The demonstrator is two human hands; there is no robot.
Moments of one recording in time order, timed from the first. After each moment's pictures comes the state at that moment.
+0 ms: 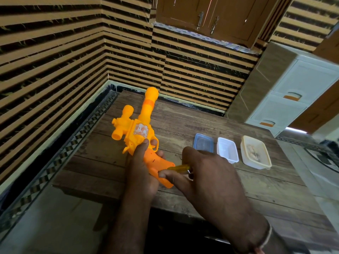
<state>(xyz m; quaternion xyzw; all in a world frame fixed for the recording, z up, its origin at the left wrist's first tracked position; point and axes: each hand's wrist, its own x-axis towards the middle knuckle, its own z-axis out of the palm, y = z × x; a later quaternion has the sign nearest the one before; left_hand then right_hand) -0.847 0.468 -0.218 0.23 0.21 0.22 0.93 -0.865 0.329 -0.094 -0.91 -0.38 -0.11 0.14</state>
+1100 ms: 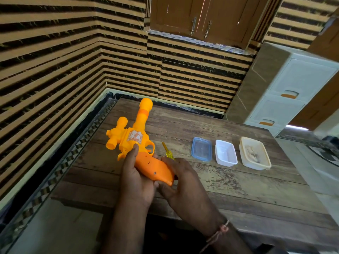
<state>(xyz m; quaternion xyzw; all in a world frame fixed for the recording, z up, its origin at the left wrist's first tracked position) -0.857 0.468 -0.198 0.20 0.21 0.20 0.94 -0.839 0.344 -0.169 -0.86 -0.36 0.02 0.36</state>
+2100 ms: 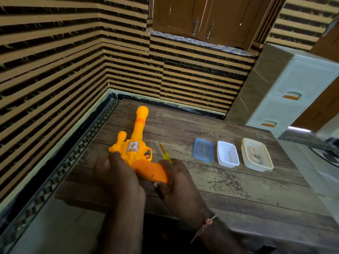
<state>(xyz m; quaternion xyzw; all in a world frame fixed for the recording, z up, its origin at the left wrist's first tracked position) -0.860 0.489 -0.191 0.31 0.50 0.41 0.70 -0.832 0.358 -0.194 -0.89 -0.34 0.04 0.31</state>
